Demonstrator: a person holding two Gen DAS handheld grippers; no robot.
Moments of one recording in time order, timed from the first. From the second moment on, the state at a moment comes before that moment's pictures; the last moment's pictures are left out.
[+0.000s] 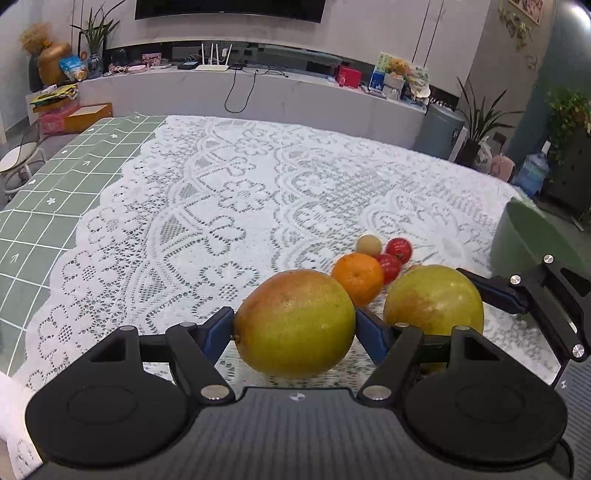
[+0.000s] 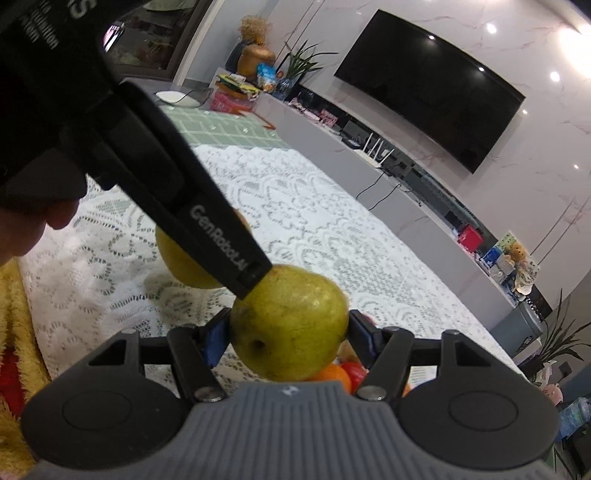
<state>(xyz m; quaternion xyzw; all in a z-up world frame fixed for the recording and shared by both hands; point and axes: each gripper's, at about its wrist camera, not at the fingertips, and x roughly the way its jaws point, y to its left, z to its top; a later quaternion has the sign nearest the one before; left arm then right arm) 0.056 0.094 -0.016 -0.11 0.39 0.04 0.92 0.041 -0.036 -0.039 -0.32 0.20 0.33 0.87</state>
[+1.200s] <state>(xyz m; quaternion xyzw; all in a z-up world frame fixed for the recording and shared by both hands) 0.181 -0.135 0.046 0.13 0.41 -0.26 0.86 0.194 -0.269 0.003 -0.13 0.39 0.23 0.88</state>
